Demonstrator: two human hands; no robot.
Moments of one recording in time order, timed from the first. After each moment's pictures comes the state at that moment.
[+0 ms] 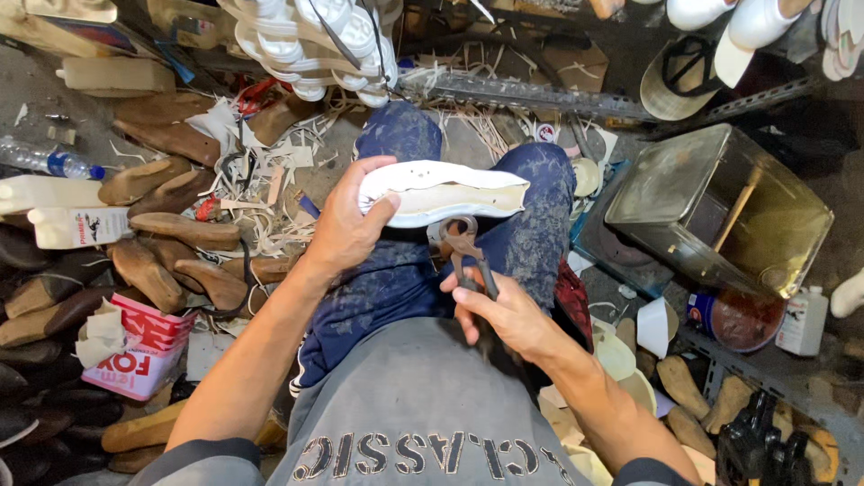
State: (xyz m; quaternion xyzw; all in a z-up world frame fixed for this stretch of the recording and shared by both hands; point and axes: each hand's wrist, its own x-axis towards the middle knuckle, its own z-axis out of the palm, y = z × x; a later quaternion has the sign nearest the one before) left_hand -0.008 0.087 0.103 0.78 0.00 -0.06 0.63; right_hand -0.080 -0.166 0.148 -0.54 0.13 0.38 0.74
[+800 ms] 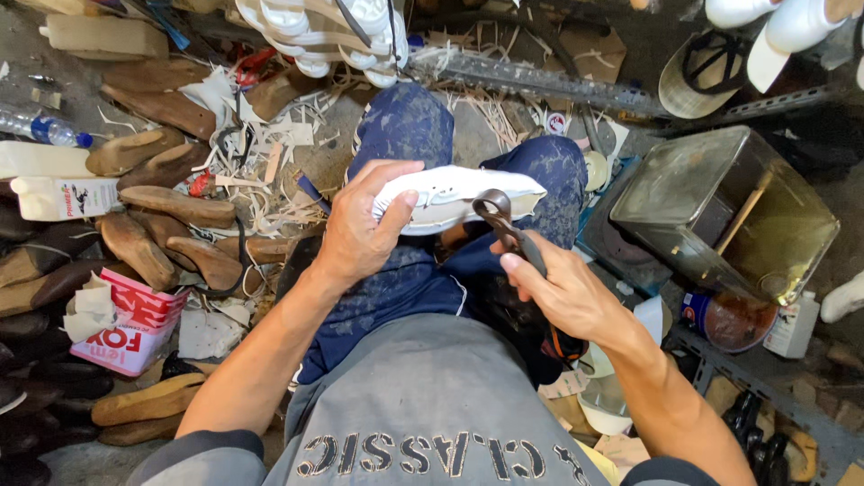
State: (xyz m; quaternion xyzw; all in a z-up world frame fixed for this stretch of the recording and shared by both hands) left_hand -0.012 0.079 0.116 0.77 -0.04 0.02 0.63; right_hand -0.014 -0.200 0.185 -0.82 -0.01 0.42 0.39
